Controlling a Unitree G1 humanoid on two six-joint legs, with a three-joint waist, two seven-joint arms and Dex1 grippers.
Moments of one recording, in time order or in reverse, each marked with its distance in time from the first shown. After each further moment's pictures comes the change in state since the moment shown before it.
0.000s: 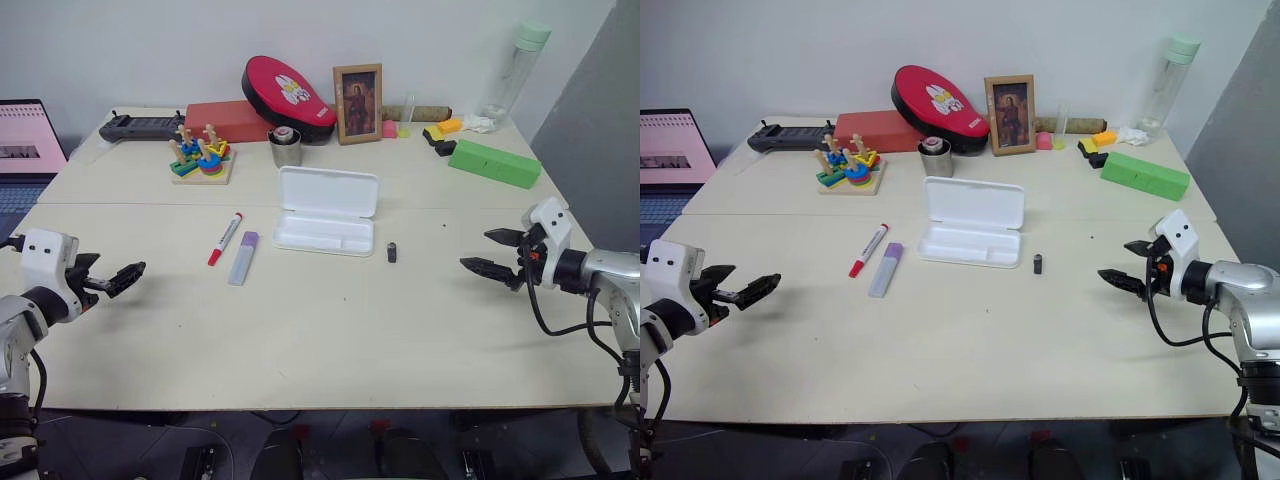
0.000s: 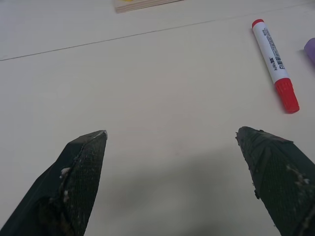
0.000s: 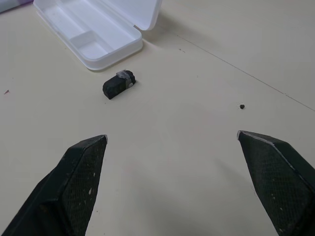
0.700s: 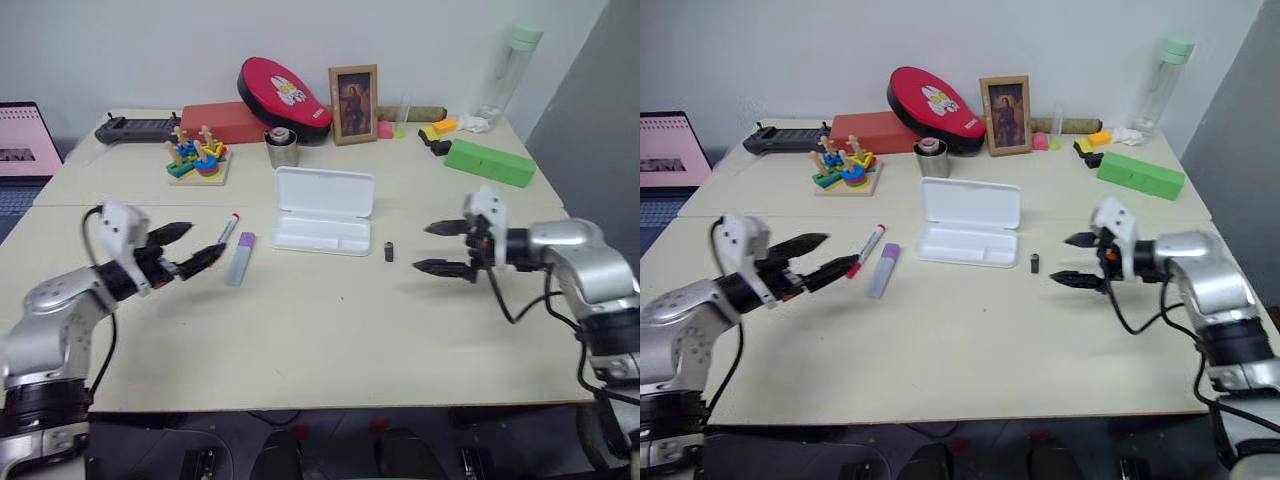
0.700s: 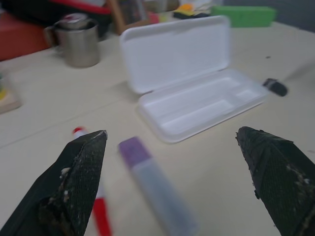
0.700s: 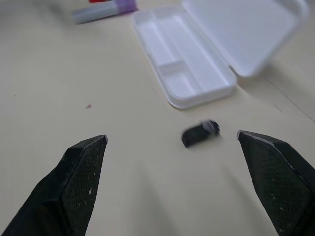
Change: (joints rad) left arm -0.080 -0.140 -0.155 -0.308 -0.152 0.009 -0.219; right arm -0.308 0.134 0.318 0.137 -0.094 -0.080 0.220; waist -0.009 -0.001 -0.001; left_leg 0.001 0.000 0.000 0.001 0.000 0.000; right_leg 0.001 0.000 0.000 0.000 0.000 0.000
